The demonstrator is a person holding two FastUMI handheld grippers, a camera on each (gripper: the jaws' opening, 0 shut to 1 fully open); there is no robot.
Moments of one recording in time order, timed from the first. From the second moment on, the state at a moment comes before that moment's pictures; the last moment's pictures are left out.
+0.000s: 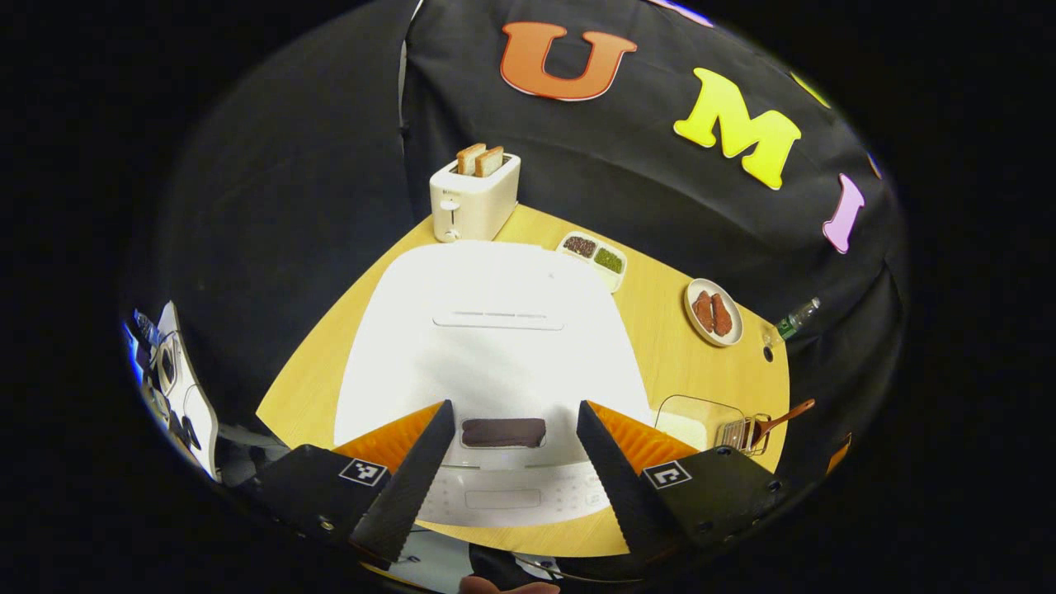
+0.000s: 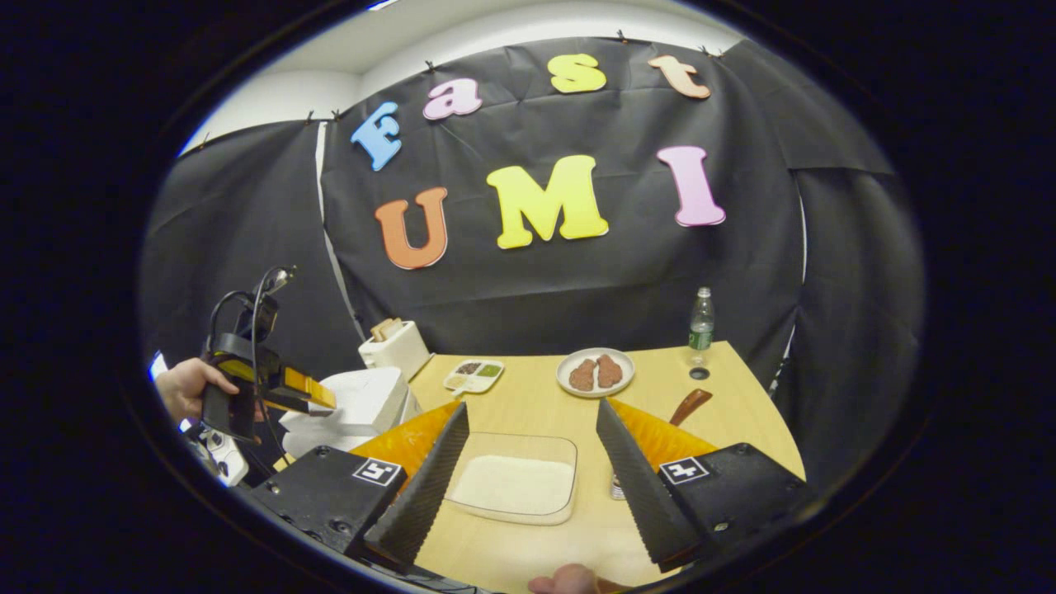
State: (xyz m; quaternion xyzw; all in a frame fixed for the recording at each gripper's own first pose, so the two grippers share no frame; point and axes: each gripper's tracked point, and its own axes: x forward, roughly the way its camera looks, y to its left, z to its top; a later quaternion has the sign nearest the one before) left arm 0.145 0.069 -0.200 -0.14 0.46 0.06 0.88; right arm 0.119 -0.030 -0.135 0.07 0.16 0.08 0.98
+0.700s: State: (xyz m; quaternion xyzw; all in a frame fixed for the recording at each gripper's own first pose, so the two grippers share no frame) left arm 0.139 0.069 -0.225 -0.10 0.48 0.13 0.86; right arm 0.192 -0.023 -0.153 0.07 0.19 0.19 0.96
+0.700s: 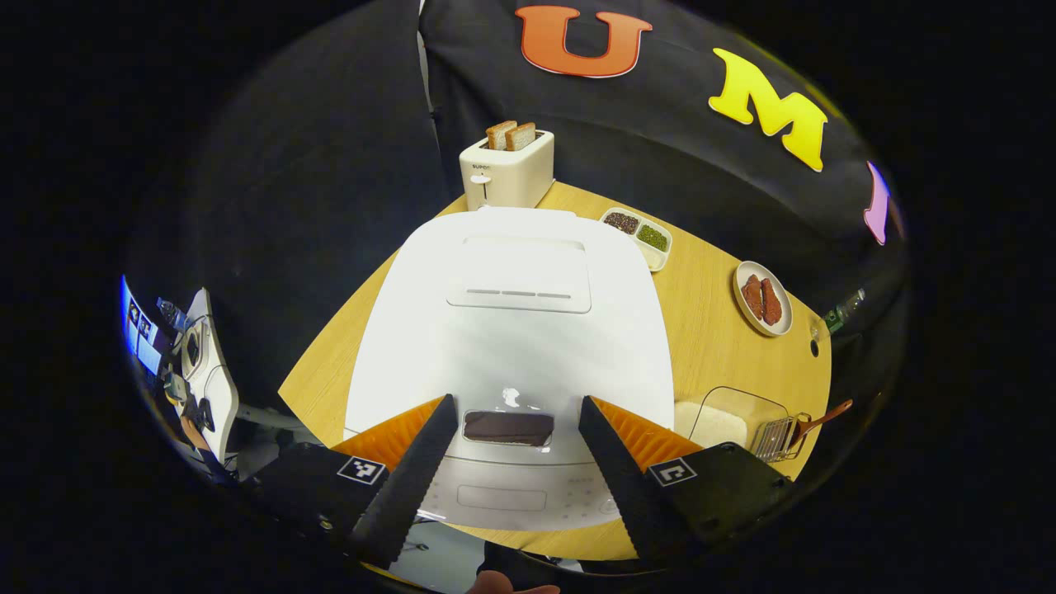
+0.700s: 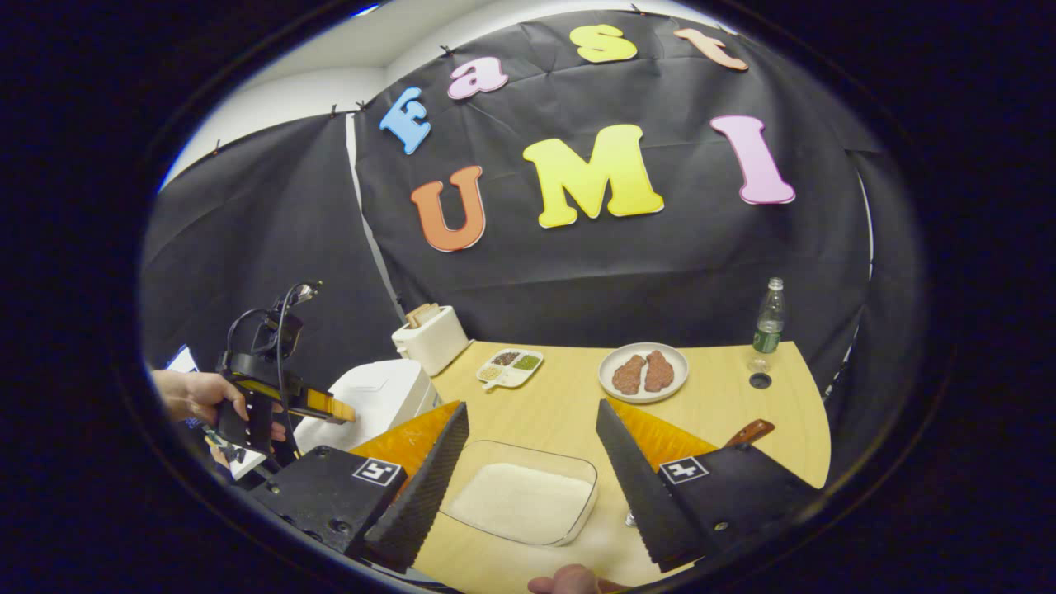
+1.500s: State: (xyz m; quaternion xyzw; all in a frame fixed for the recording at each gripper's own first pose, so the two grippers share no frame) left arm 0.059 0.018 -0.024 -0.06 0.13 -0.03 0.99; right arm 0.040 -0.023 -0.058 0.03 0.06 0.04 1.00
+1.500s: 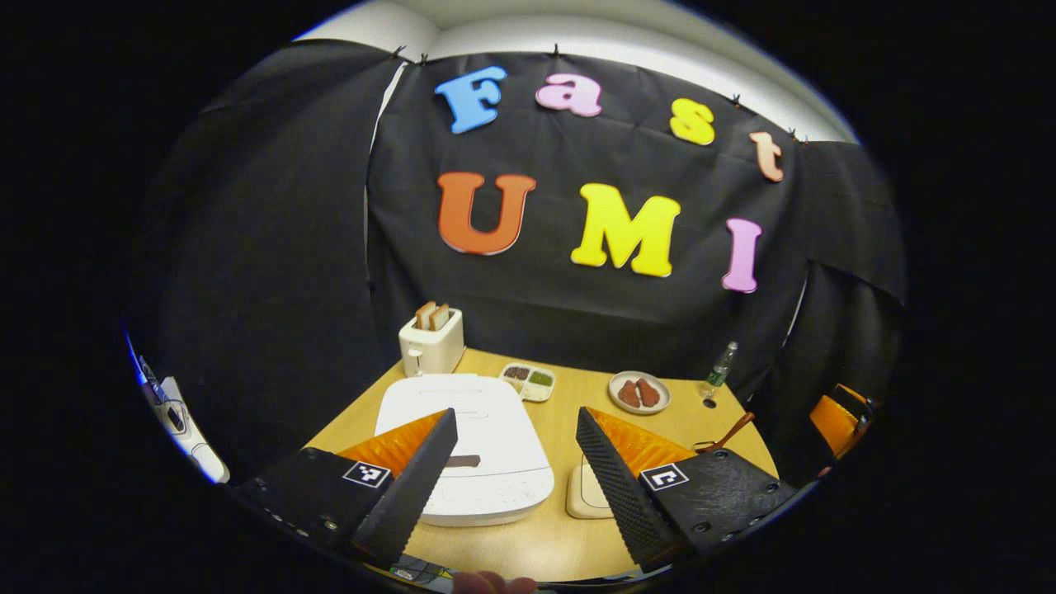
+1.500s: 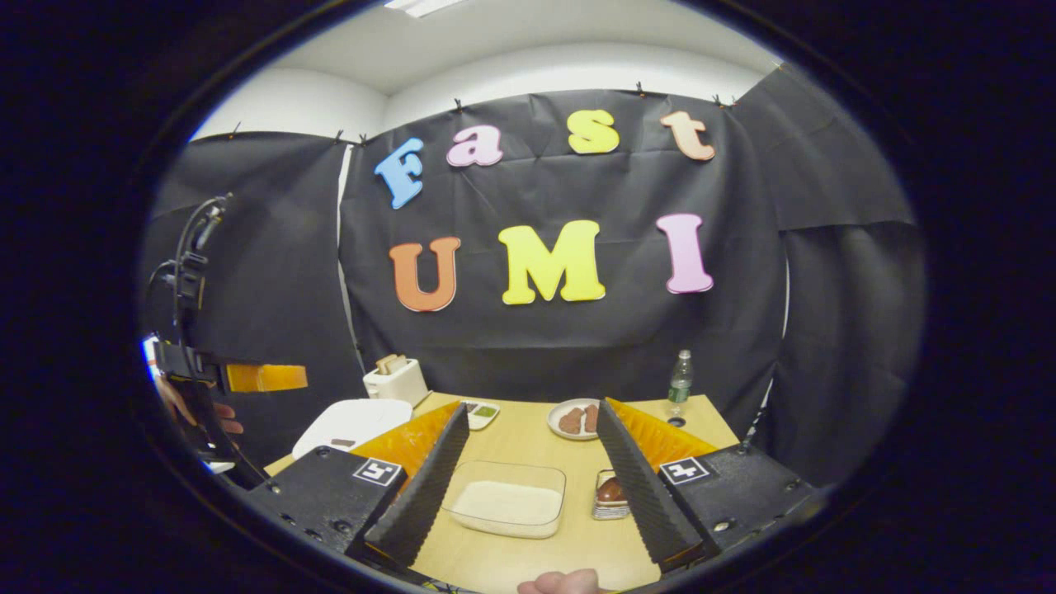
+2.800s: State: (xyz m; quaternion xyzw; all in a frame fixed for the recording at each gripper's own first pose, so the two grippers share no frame) left arm -0.085 -0.023 0.020 -0.03 -0.02 -0.03 1.00; right arm -0.063 0.001 -0.038 -0.01 0.00 0.06 1.00
